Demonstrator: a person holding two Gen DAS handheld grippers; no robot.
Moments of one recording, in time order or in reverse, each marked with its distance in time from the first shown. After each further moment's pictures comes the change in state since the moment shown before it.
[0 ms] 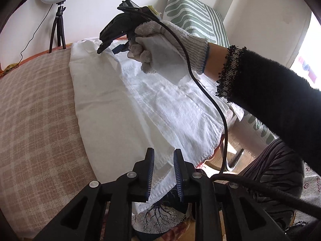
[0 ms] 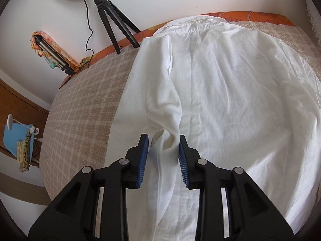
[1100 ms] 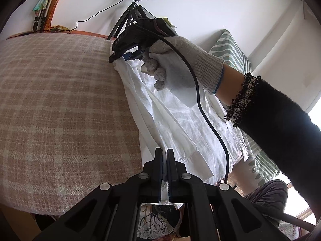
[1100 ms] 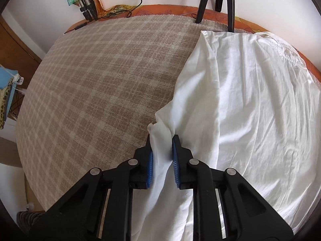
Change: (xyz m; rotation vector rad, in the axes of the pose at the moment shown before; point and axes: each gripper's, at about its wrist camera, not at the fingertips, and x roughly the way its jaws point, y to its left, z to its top) left arm -0.071 0.103 -0.028 -0.354 -0.179 -0.012; right arm 0.099 0.175 -0.006 -0.302 0.180 -0.114
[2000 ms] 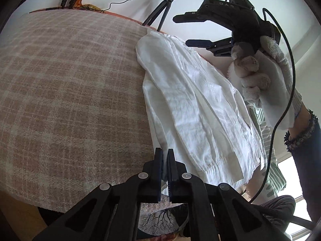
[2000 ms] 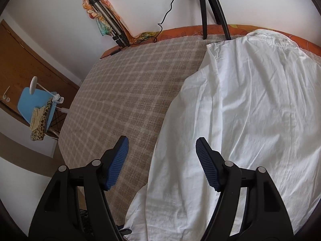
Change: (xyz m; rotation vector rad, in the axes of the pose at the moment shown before) left arm 0.003 0.065 -0.017 -0.166 0.025 0.074; right arm -0.079 0.006 -0.035 0.069 -0.115 0.223
